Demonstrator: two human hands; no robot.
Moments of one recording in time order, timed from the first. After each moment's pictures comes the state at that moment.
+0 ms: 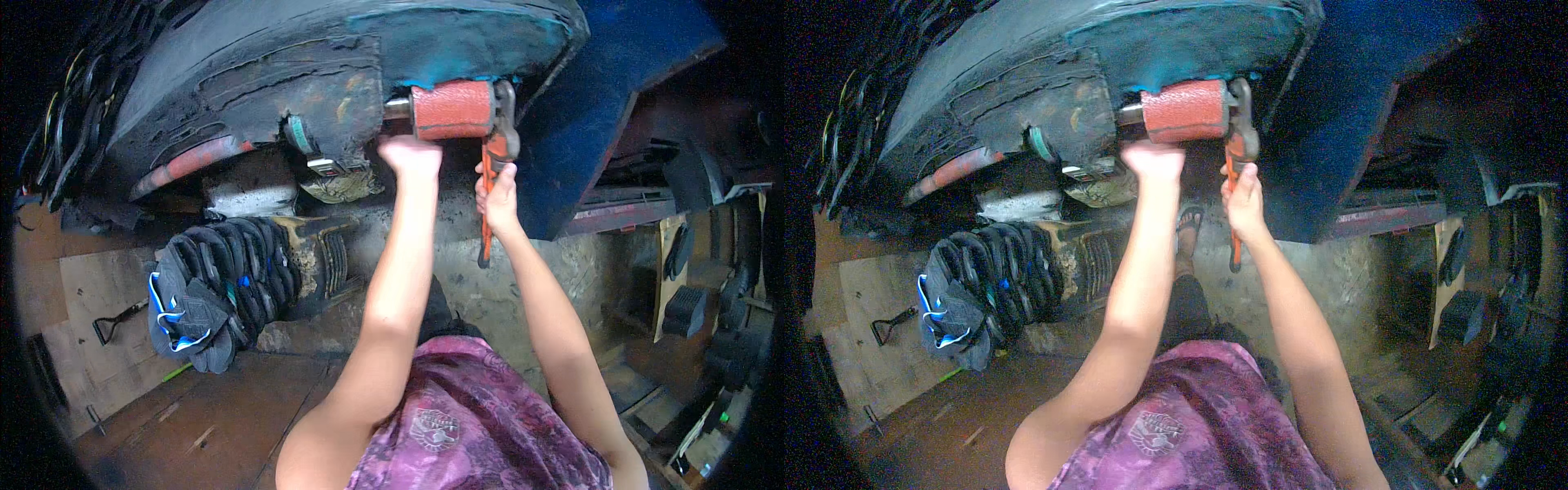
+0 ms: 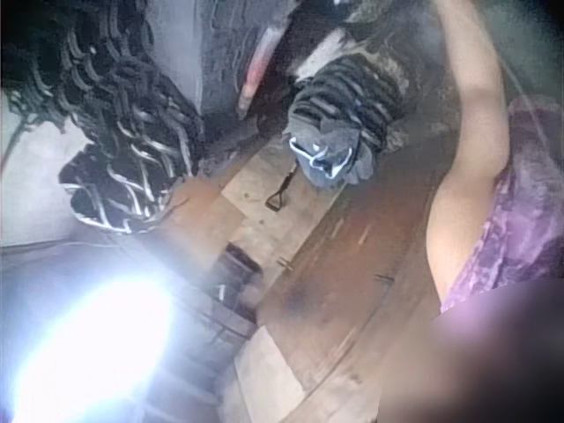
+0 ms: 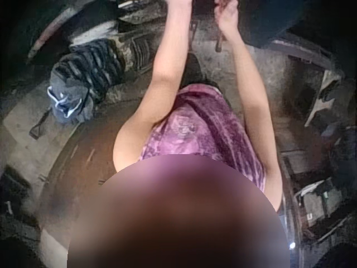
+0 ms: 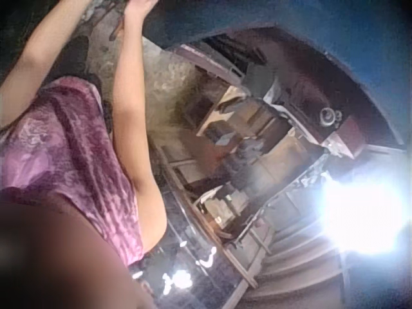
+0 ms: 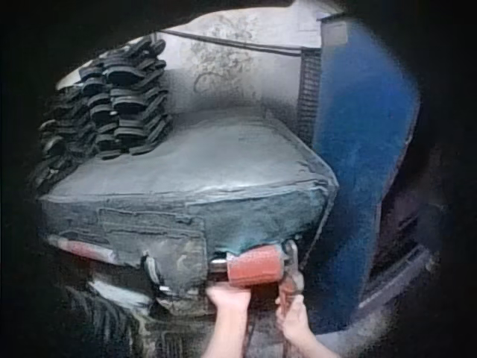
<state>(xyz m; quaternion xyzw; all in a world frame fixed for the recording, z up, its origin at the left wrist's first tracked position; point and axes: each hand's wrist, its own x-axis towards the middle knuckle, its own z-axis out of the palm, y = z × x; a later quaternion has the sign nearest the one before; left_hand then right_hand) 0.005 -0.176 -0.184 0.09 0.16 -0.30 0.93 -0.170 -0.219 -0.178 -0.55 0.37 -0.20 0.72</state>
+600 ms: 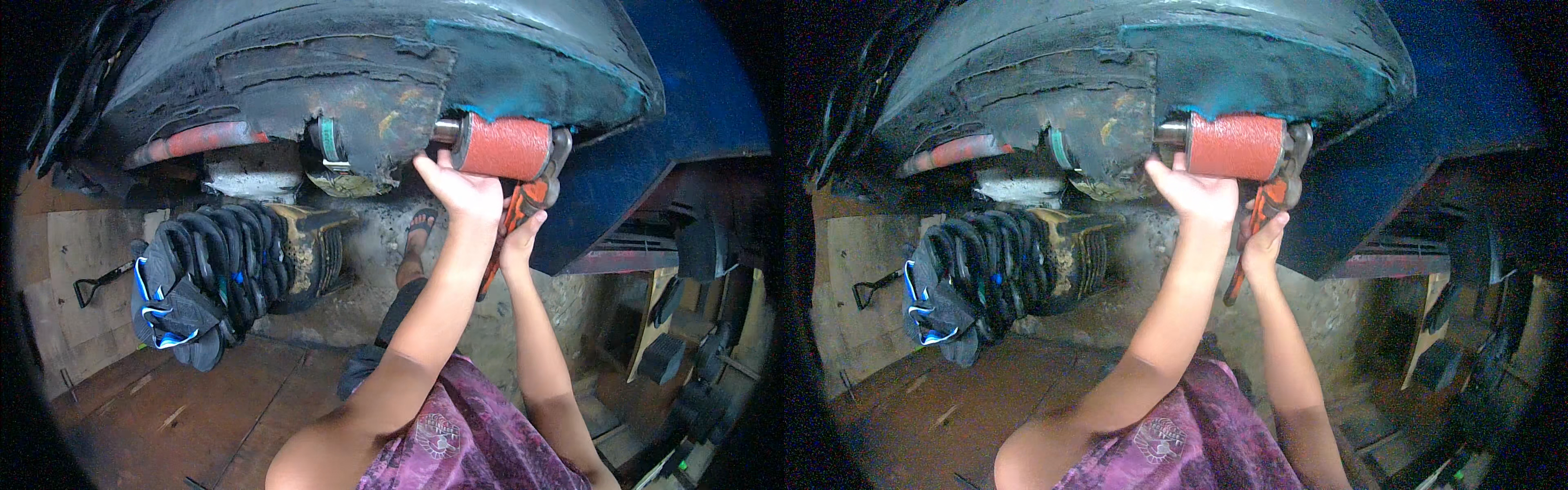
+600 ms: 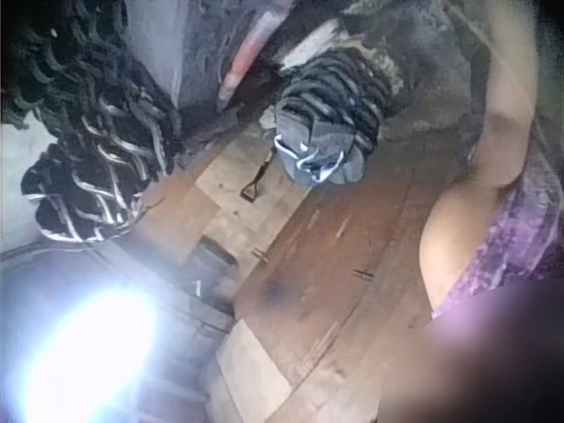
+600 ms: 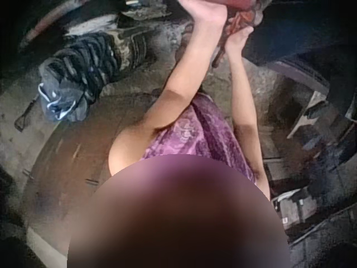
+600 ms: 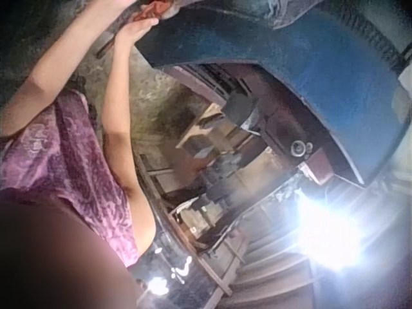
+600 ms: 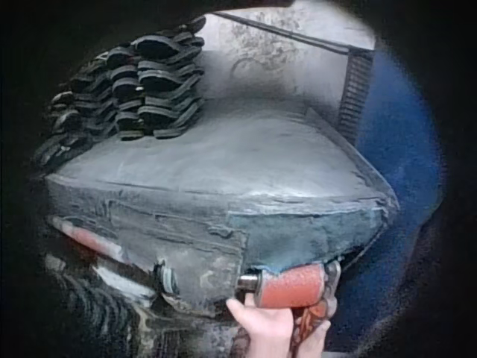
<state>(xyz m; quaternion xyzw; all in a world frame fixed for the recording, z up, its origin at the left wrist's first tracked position) -0.035 -0.182 -0.112 0.01 0.23 -0.22 0.95 -0.158 -0.206 -0.170 -0.59 0.42 -0.26 0.64</state>
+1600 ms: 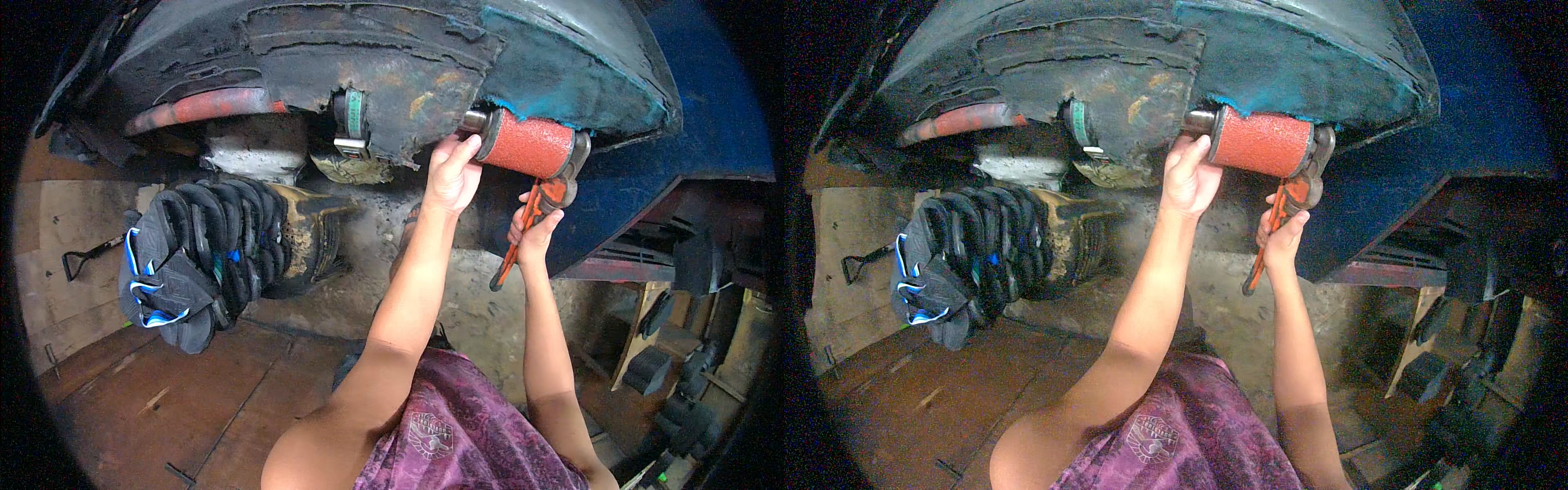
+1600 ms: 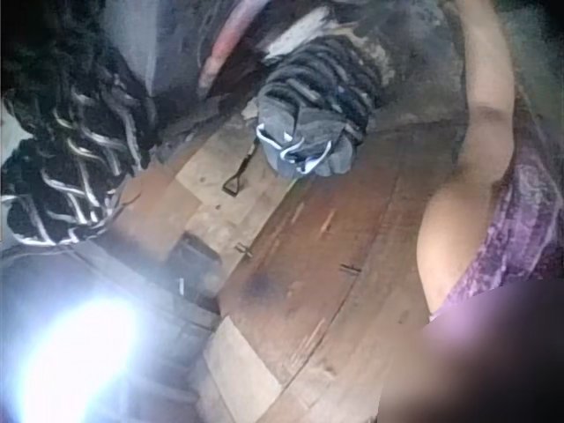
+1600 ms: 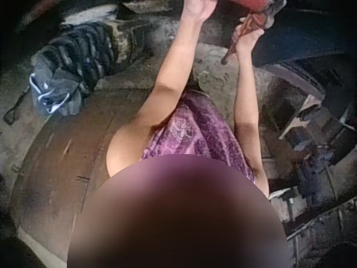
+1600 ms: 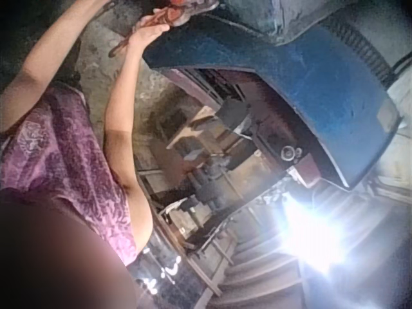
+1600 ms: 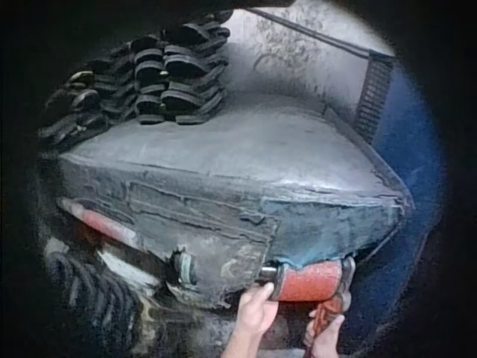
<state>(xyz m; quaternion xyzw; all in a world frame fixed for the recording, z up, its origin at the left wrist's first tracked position) -0.008 -0.142 -0.170 0.15 -0.11 -0.30 0.93 -0.168 -0.225 -0.170 -0.57 0.37 -0.20 0.71</state>
